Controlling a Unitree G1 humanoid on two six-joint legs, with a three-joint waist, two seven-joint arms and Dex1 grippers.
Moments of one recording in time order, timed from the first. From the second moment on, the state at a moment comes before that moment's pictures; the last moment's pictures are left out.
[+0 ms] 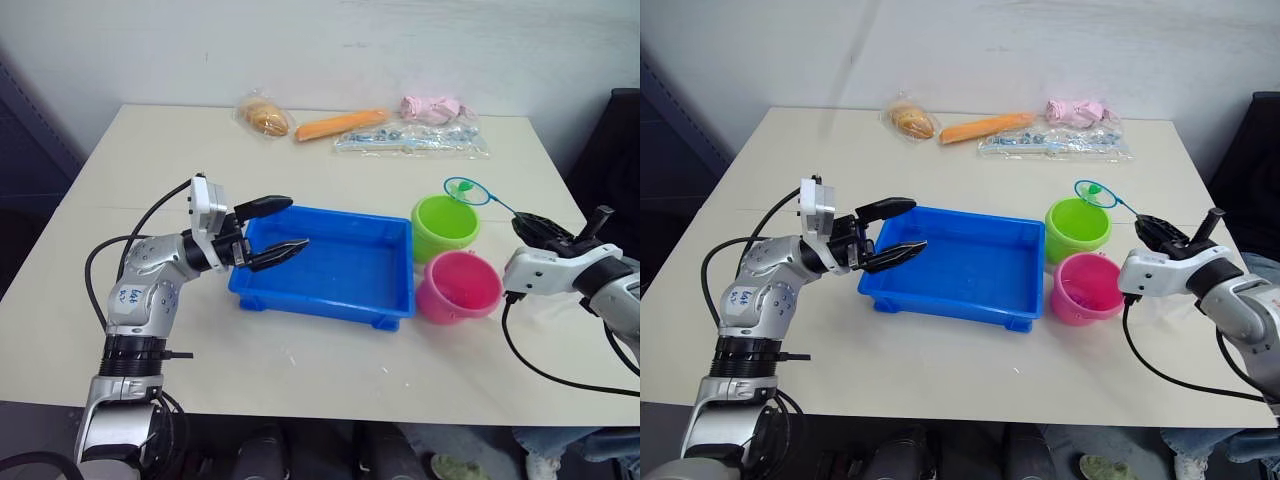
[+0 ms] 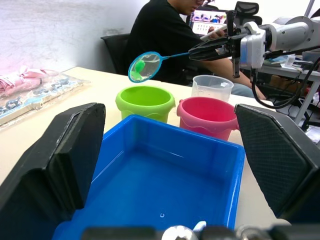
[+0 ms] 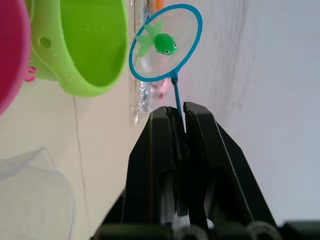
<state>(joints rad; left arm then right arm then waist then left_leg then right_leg) -0.57 0.45 0.10 0.10 -0.55 0.26 -1.07 -0.08 -1.08 -0.14 -0.09 -0.55 -0.30 0.26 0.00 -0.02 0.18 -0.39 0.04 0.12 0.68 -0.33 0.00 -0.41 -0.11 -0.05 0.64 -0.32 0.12</state>
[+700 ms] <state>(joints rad) -0.57 0.44 0.10 0.13 -0.55 0.25 -1.07 -0.02 -1.00 -0.13 -0.08 -0.76 -0.30 0.09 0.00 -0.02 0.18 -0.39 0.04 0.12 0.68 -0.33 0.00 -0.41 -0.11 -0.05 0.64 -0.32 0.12</state>
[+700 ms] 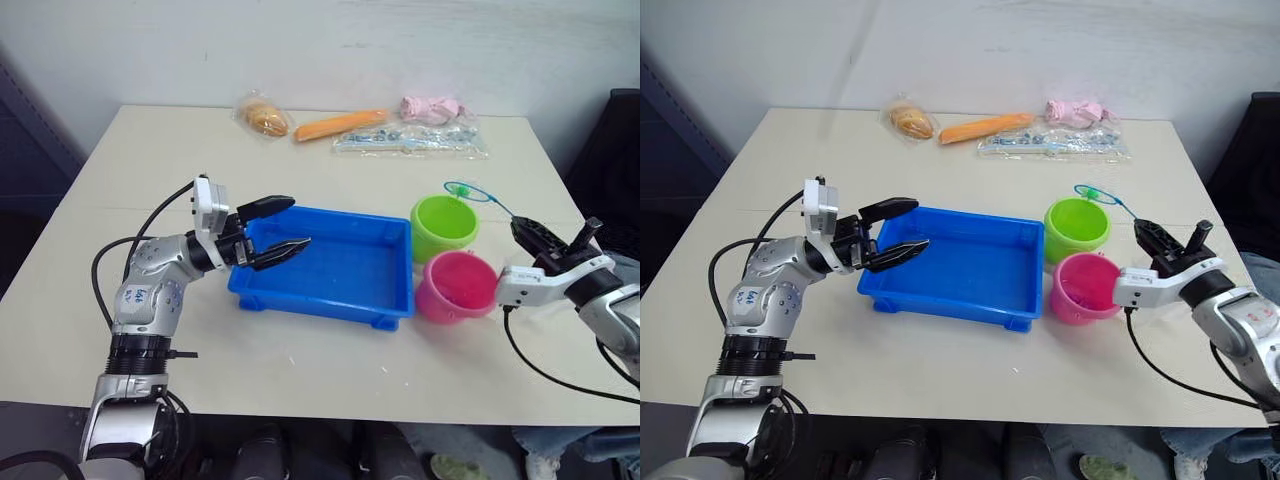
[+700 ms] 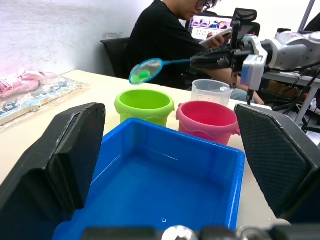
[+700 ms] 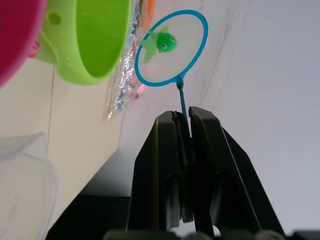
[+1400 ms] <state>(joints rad) -0.54 0.59 0.14 0.12 -0.59 0.27 -1.24 -0.22 -0.80 -0.24 -0.43 0.49 0.38 0.64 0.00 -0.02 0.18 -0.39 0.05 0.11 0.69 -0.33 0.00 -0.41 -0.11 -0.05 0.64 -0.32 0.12</state>
